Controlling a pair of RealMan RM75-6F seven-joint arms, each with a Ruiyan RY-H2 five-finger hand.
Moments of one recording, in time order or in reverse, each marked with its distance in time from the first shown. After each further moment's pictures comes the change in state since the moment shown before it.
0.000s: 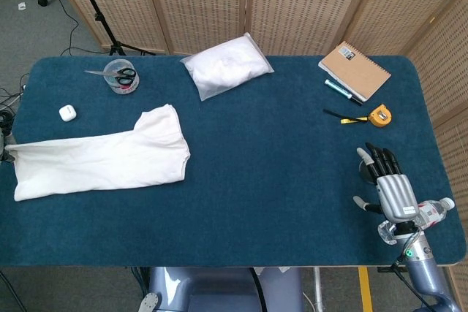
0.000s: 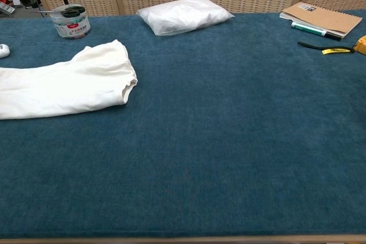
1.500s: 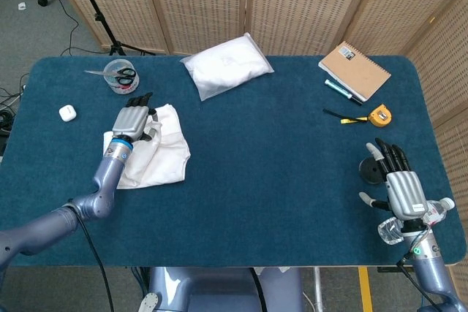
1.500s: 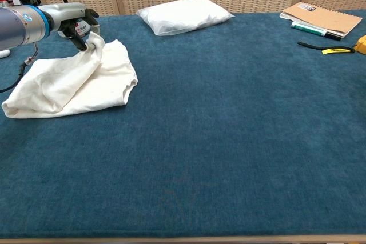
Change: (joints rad) left arm -0.329 -0.222 -0.108 -0.371 -0.102 0.226 0.272; right arm -0.004 0.026 0.020 -0.006 0.018 0.001 0.053
